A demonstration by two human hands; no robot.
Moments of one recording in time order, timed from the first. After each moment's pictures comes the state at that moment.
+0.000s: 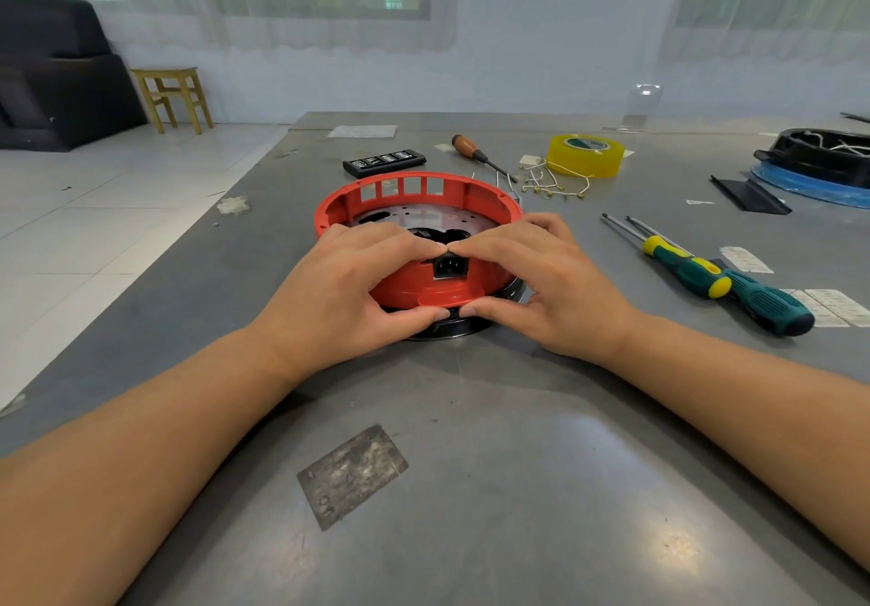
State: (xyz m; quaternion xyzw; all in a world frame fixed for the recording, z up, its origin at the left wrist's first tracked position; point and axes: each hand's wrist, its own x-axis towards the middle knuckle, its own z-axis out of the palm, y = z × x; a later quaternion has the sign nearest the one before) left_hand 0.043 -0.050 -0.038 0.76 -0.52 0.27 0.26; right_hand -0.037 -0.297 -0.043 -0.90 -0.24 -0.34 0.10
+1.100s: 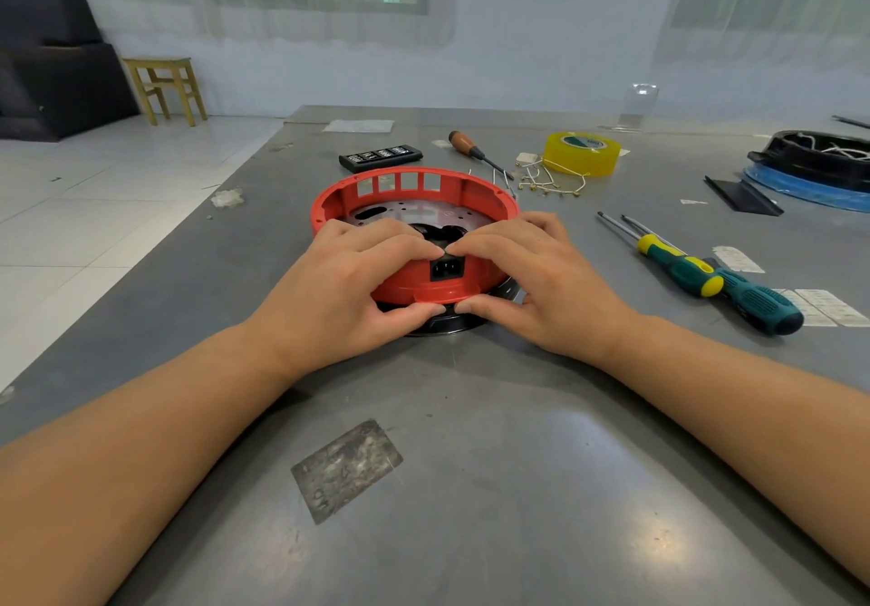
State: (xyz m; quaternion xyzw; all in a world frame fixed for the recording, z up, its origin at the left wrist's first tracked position) left_hand 0.043 -0.050 -0.044 0.76 -0.53 0.28 0.23; right_hand -0.038 -0.295 -0.044 -0.91 -0.23 -0.33 0.07
